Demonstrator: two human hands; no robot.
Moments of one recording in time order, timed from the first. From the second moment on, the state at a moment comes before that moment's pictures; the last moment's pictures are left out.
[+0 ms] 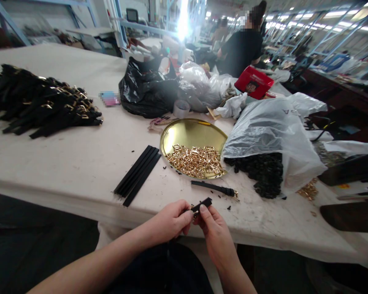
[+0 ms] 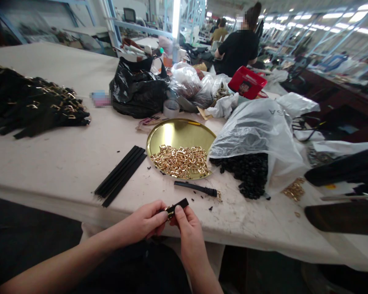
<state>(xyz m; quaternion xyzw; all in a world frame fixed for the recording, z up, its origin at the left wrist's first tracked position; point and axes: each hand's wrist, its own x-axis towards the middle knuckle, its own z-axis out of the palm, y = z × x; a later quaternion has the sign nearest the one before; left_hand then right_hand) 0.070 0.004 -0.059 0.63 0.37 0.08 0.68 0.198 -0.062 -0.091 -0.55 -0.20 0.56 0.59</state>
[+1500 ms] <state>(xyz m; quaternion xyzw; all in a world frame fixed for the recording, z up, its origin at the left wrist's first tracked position) 0.075 0.004 -0.062 0.74 0.40 0.08 0.54 0.202 -0.075 -0.077 -0.65 -0.52 0.22 0.52</state>
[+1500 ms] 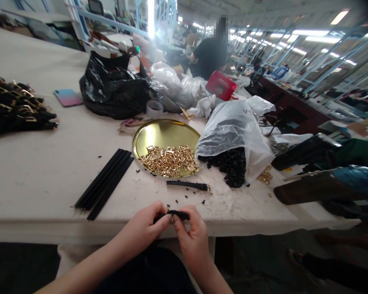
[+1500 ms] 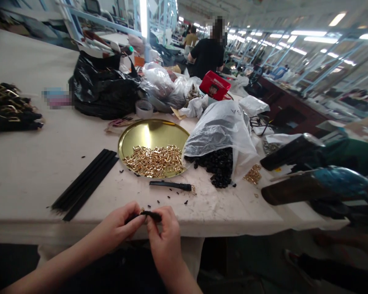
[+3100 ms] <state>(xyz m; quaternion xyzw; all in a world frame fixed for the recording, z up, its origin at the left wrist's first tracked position) 0.081 0.021 -0.063 0.69 0.42 0.13 0.58 0.364 0.027 -0.080 -0.77 -0.40 0.23 0.44</state>
